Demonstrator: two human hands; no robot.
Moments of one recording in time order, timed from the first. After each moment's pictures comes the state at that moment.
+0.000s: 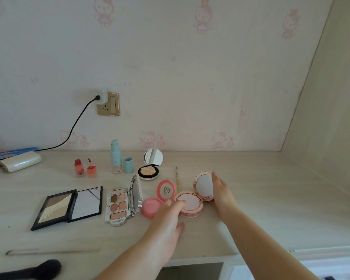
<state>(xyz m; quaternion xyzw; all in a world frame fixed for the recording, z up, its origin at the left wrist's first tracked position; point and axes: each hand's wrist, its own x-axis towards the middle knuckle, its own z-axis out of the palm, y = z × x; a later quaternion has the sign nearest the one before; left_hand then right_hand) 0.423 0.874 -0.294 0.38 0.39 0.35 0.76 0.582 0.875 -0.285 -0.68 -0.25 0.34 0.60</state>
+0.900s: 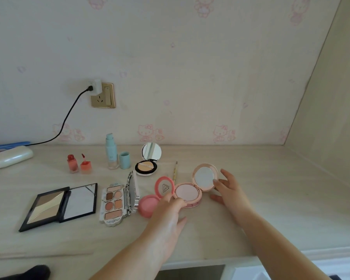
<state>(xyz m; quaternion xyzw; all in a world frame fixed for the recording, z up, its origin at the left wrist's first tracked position) 0.428 0.881 -0.291 0.39 0.37 0.35 0.77 0.609 0.866 -0.302 -0.66 -0.32 0.31 0.60</state>
